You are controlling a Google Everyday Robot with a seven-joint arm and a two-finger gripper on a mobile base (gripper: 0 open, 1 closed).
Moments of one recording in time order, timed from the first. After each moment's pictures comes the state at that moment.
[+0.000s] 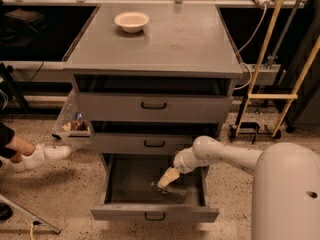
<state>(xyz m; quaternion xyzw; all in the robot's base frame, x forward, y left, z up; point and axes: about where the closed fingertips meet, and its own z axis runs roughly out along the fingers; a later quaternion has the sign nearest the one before) 0.632 -0.047 0.368 -0.48 0.81 0.22 0.24</state>
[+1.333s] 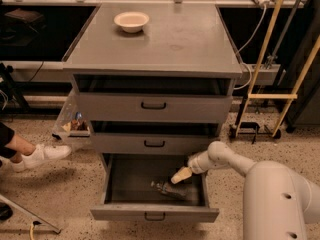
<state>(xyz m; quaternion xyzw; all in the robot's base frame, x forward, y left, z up) 0.685 -0.119 0.287 -0.41 0.84 0.22 0.26</state>
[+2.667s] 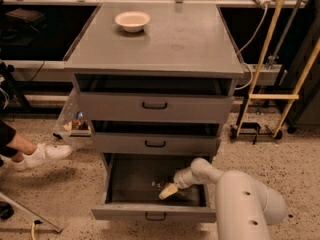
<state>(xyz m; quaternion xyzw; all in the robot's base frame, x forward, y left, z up) 0.661 -0.059 0.161 -0.43 0.84 0.25 0.23</state>
